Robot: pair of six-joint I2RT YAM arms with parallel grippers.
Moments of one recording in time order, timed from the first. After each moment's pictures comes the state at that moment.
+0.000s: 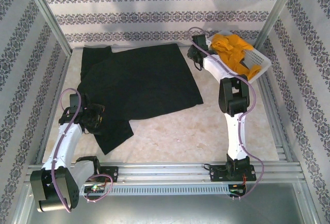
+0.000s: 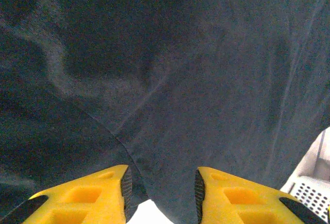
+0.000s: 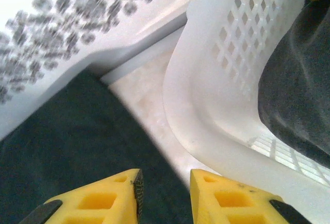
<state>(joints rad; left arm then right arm) 0.16 0.99 0.62 -0.59 0.23 -1.19 0.21 2.31 1.96 -0.39 0.15 0.73</state>
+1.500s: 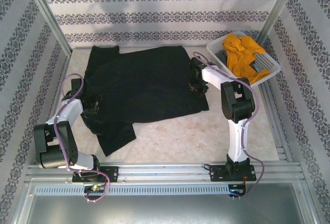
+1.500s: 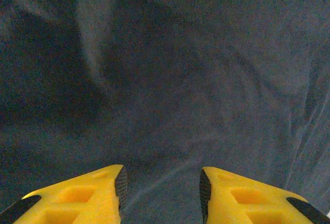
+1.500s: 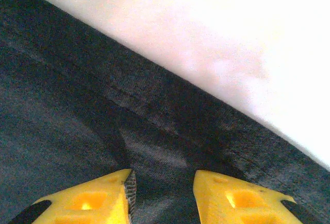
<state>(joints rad) 0.22 1.43 0.82 -0.46 0.18 -1.14 0.27 2.13 1.56 -0.83 0.04 1.15</state>
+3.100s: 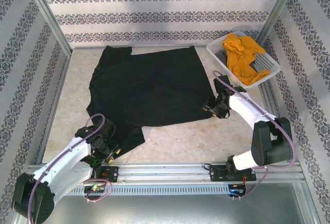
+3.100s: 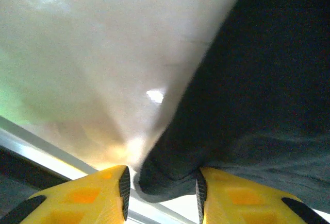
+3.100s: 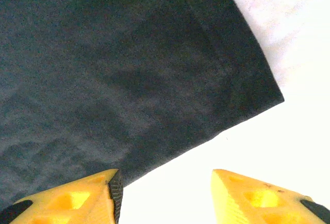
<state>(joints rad) -0.39 0.85 0.40 -1.06 0.21 -1.35 0.17 1.45 0.92 -0.77 -0.15 0.76</state>
